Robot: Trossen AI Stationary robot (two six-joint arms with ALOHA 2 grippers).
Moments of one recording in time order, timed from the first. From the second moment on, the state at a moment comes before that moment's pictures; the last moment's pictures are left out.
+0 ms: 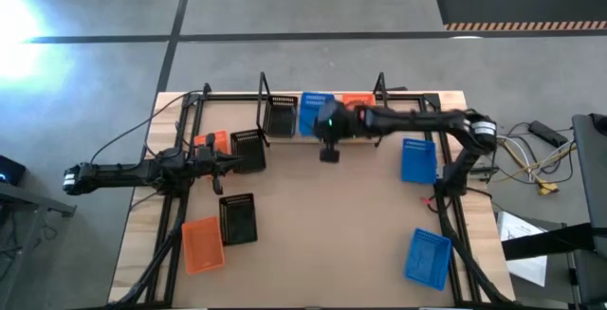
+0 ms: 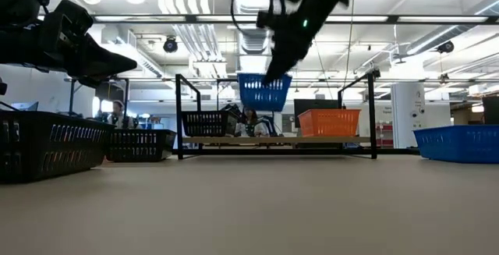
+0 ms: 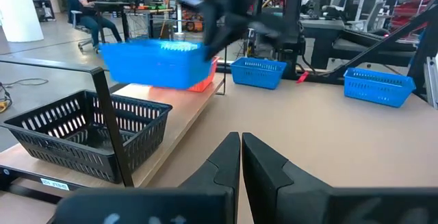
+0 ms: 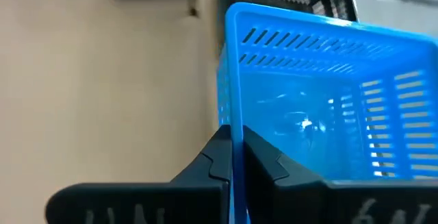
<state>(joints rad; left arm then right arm) 0.08 0.17 0.00 0.07 -0.17 -0.04 -0.25 1.73 1.35 -0.49 0.11 -0.29</state>
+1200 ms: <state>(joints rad) 0.08 0.17 0.00 0.07 -0.17 -0.05 -0.32 1.75 1.35 -0.51 0.05 -0.35</state>
